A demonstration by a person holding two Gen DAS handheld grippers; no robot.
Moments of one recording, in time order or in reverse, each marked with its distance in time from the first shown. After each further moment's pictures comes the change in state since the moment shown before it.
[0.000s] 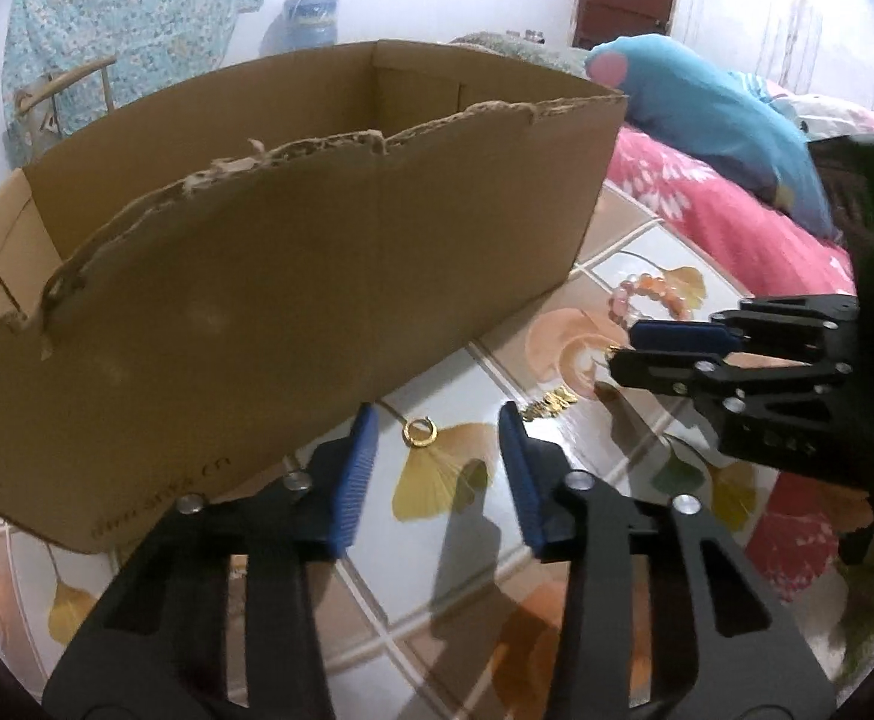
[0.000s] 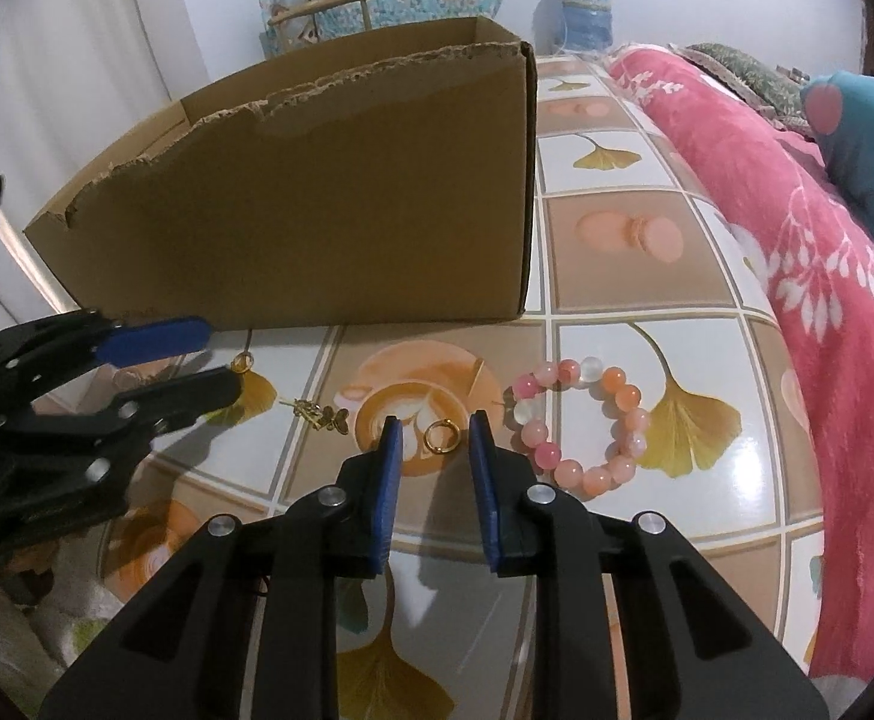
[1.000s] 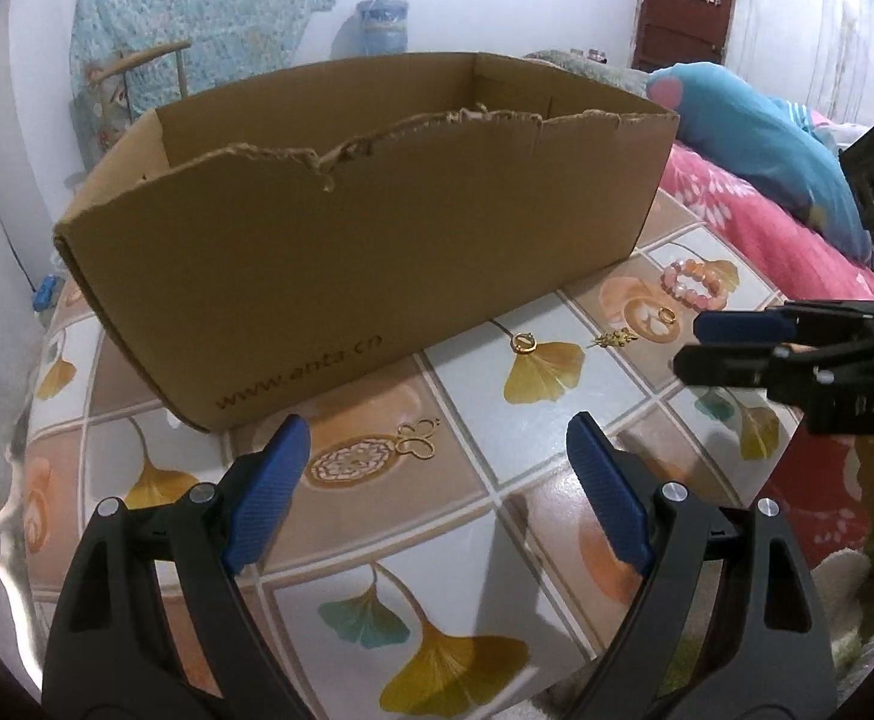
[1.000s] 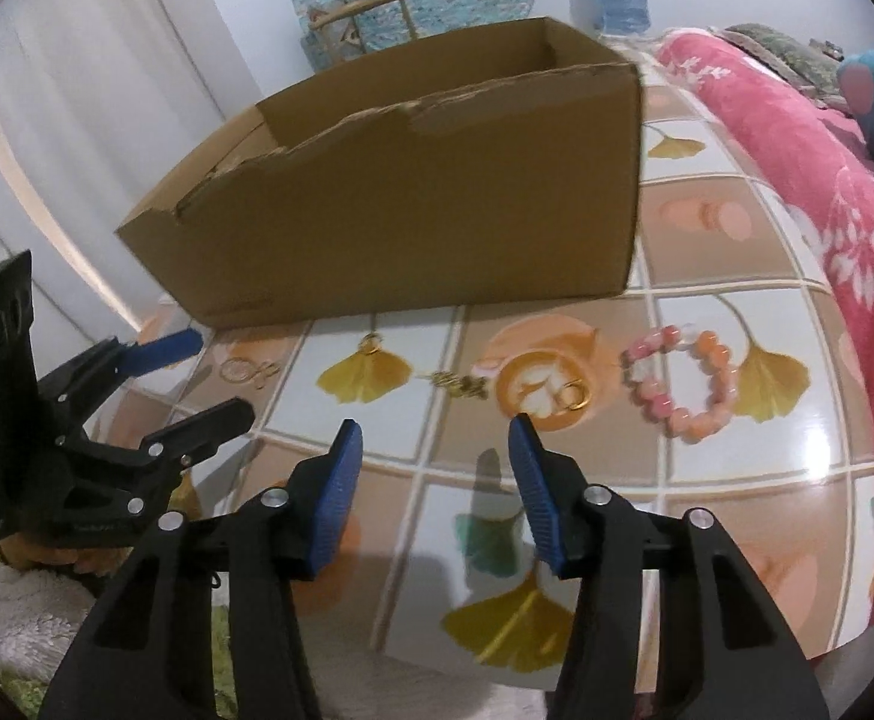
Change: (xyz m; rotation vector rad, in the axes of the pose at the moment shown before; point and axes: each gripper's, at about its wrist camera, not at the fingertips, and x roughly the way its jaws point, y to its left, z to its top) left arm -0.048 0.031 -0.043 -0.099 -0.026 0.108; right arm -0.017 0.021 -0.003 0.043 0.019 0.159
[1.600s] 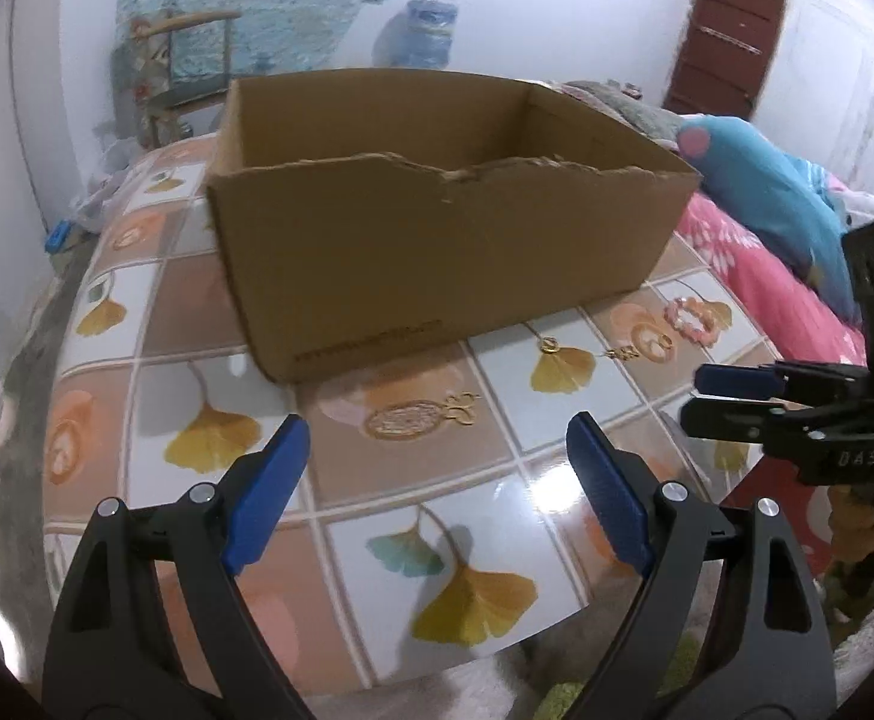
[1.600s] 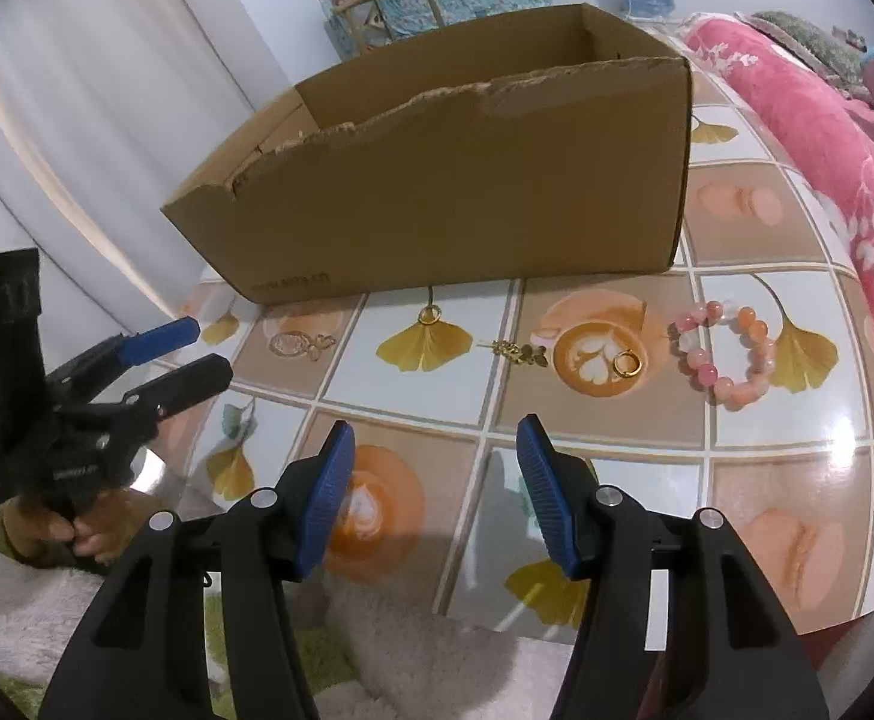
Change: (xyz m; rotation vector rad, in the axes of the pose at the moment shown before) left arm -0.034 0.030 -0.008 -0.133 -0.021 -0.015; right arm -0.002 0.018 -0.003 -0.015 0.055 0.066
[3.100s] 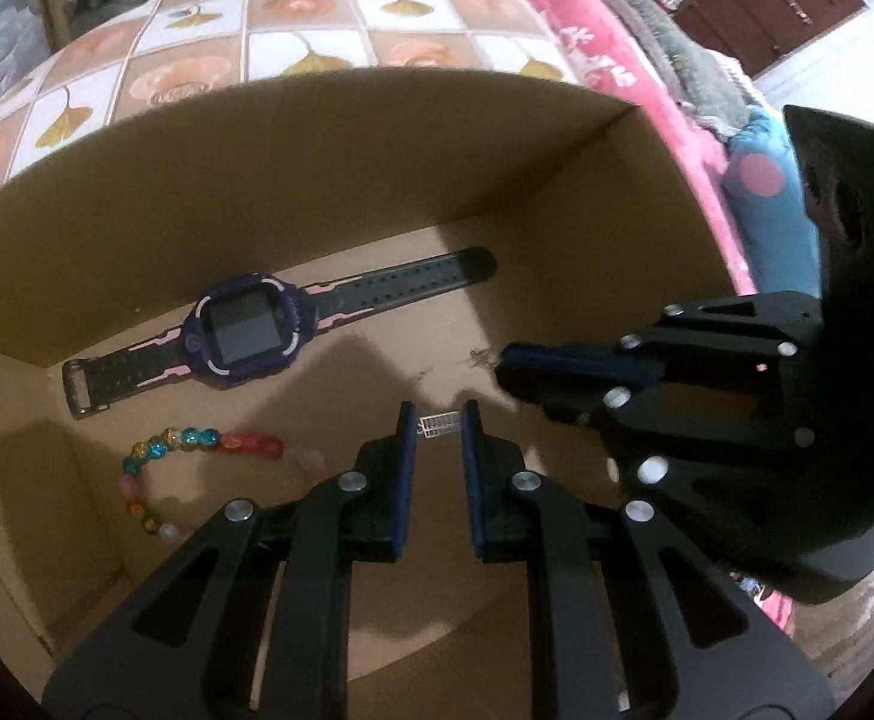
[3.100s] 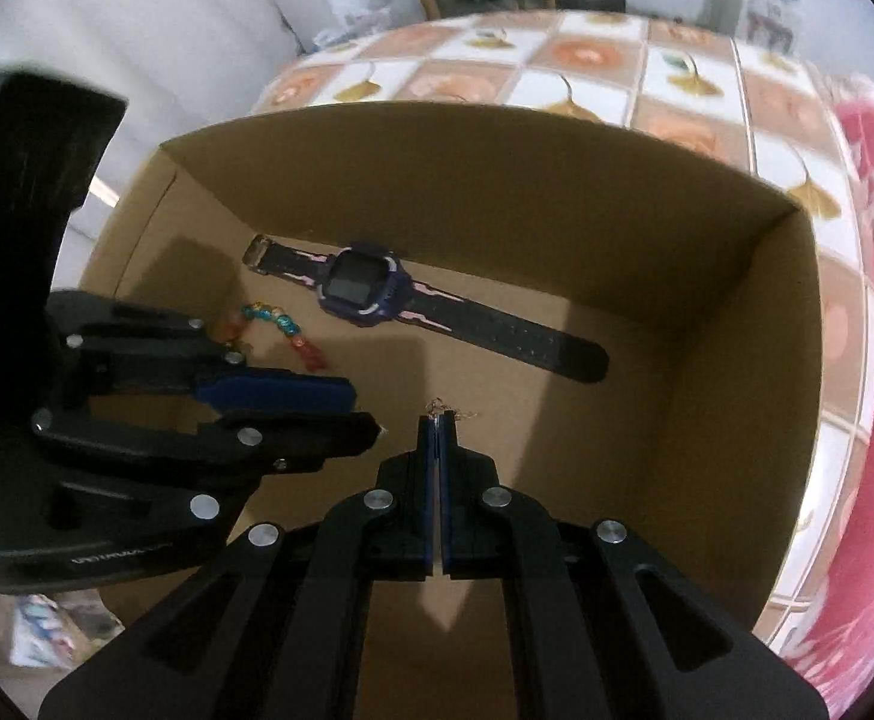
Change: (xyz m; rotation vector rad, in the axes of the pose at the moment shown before) left arm 0.184 0.024 0.207 -0.143 0.521 -0.206; right arm 0.111 -0.025 0.231 -0.182 0.371 0.002
